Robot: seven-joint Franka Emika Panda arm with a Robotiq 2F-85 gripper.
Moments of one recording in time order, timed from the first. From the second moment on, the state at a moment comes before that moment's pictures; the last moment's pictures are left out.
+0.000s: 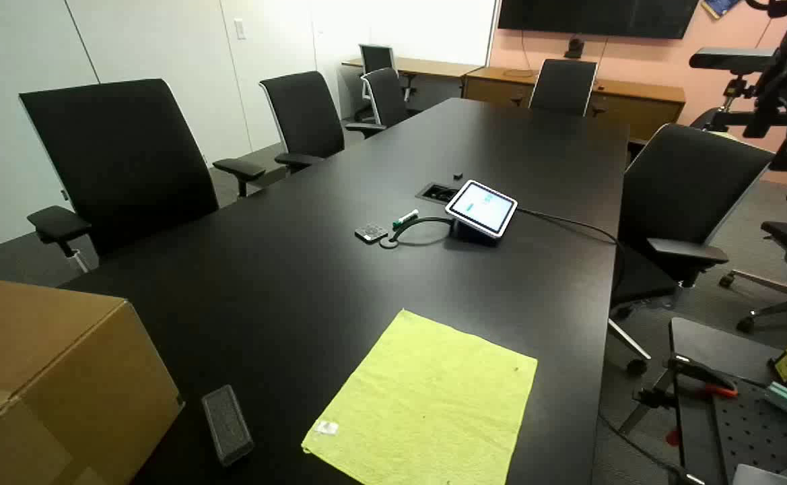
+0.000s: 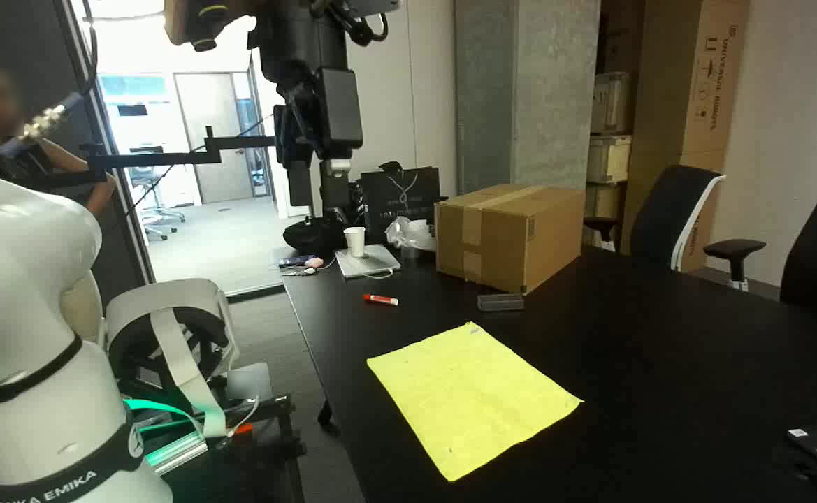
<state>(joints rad) -0.05 -0.85 -0.08 -2.55 -0.24 1.67 -0.27</state>
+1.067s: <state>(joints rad) 0.00 -0.61 -0.07 -2.73 -0.19 2.10 -0.15</state>
